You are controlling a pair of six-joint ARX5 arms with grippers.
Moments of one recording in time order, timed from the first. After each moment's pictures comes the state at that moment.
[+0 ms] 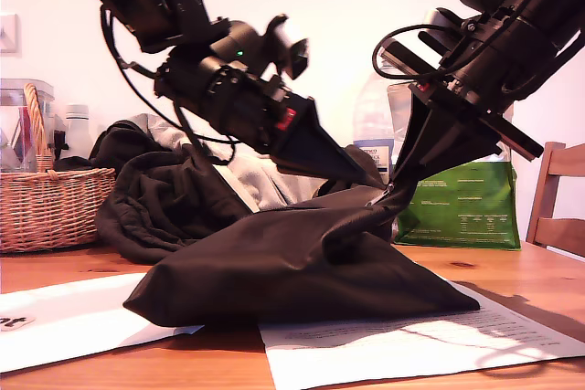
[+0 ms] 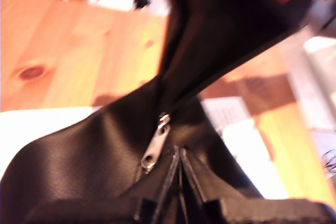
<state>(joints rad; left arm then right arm) -0.53 2.02 1.47 -0.44 0.93 0.60 0.33 1.52 0.98 -0.38 -0.41 0.29</state>
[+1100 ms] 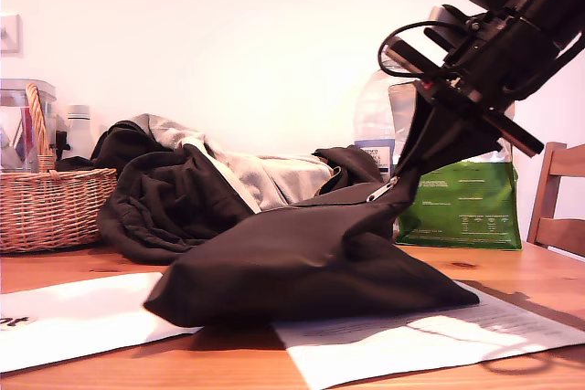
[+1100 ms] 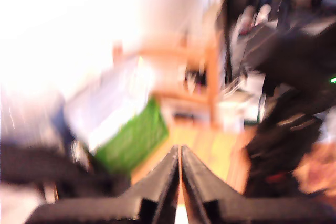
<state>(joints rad) -0.56 1.46 1.28 -0.07 0.59 0.35 0.30 1.52 0.98 -0.34 -0.41 0.27</state>
